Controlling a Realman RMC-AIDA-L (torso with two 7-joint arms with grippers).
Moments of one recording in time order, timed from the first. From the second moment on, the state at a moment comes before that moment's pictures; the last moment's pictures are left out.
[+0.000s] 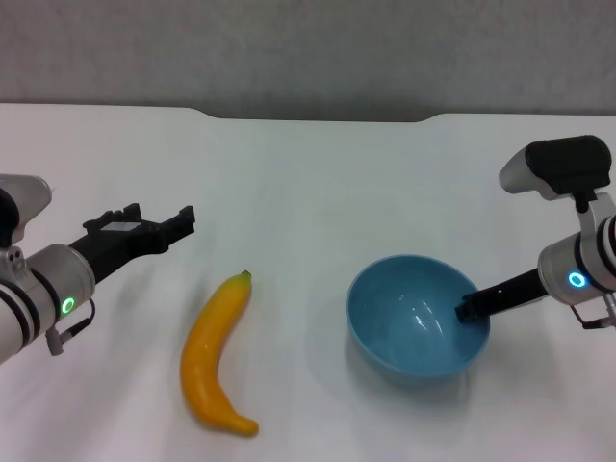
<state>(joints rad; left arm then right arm) -0.35 -2.03 -1.49 -0.78 0.85 -0.37 1.81 0.84 2.02 -1.16 -0.46 -2.47 -0.96 2.49</state>
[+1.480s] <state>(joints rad) -0.29 -2.02 -1.48 -0.95 1.24 -0.37 1.43 0.51 2.02 -1.33 -0.94 -2.18 -0.88 2.43</state>
